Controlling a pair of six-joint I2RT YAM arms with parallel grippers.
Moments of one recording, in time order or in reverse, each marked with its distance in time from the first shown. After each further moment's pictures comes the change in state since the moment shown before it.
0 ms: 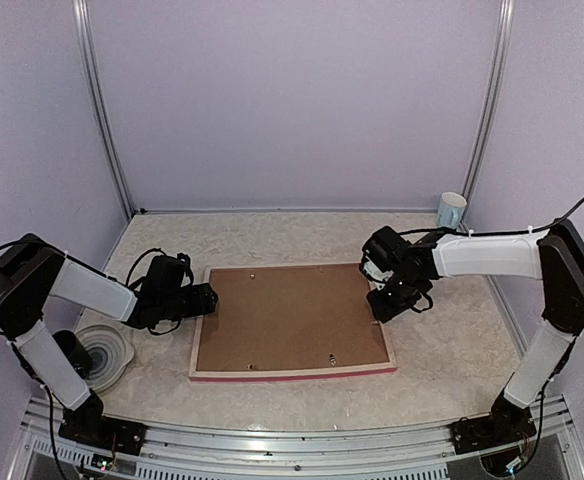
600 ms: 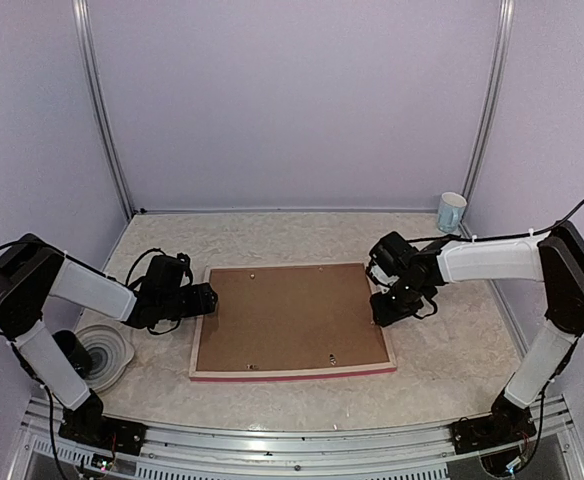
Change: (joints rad) left arm 0.005 -0.003 0.000 -0.001 0.011 -0.001; right arm -0.035 -0.037 -0.073 0.074 -0.071 0.093
